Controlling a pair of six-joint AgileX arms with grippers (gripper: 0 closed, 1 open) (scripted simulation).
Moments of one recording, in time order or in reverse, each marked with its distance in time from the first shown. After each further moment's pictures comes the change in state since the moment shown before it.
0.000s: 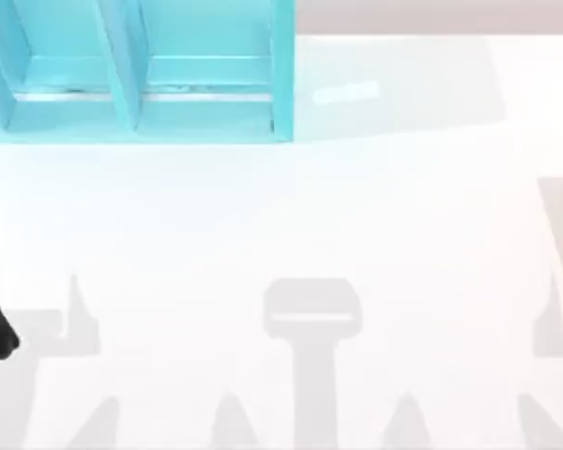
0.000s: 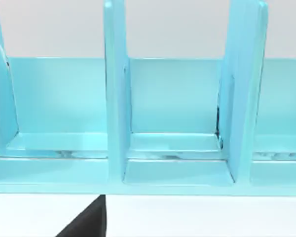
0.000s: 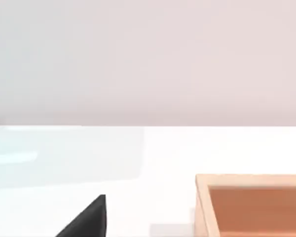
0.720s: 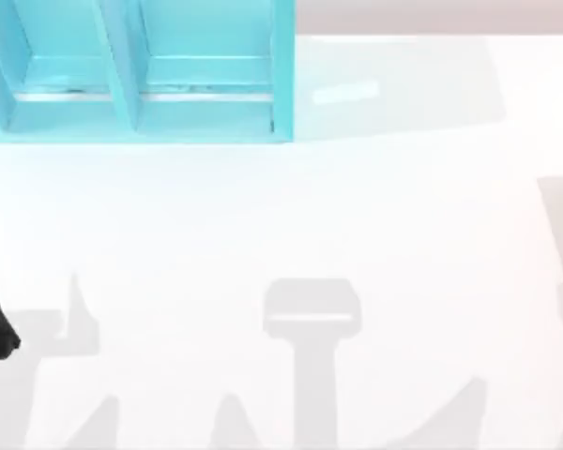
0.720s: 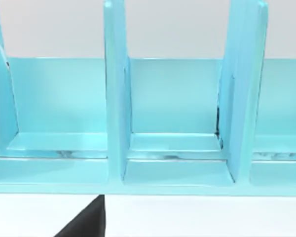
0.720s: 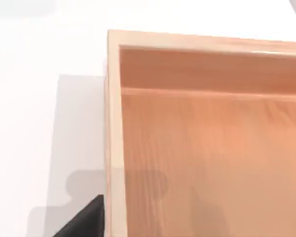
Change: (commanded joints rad) left arm 0.000 0.000 0.000 0.000 0.000 0.000; right arm -0.185 0.557 0.468 -0.432 0.000 -0.178
